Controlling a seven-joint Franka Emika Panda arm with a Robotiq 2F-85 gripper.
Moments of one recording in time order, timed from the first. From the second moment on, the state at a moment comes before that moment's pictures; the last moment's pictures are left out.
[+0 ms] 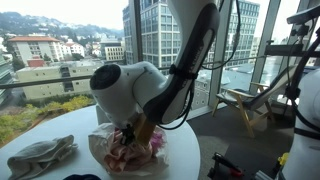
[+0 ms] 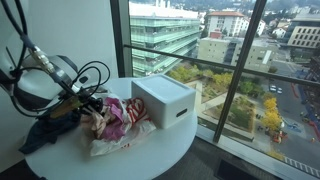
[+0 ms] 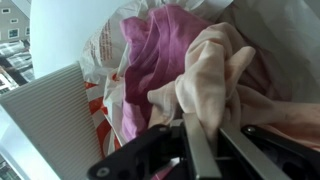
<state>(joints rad) 0.23 0.19 0.12 -2.43 -1.12 2.54 0.94</state>
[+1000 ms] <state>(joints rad) 0.22 0.45 0.13 -2.28 -1.34 2.50 1.22</state>
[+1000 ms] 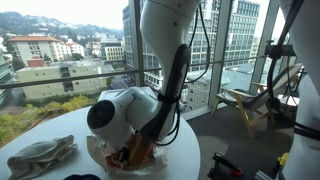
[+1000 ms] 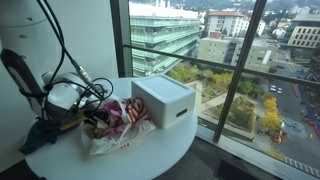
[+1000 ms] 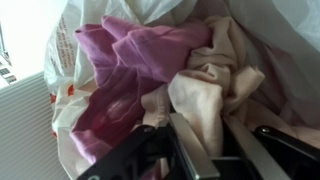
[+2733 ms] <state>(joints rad) 0.32 0.08 0.29 -2.55 -0.36 2.49 0.62</state>
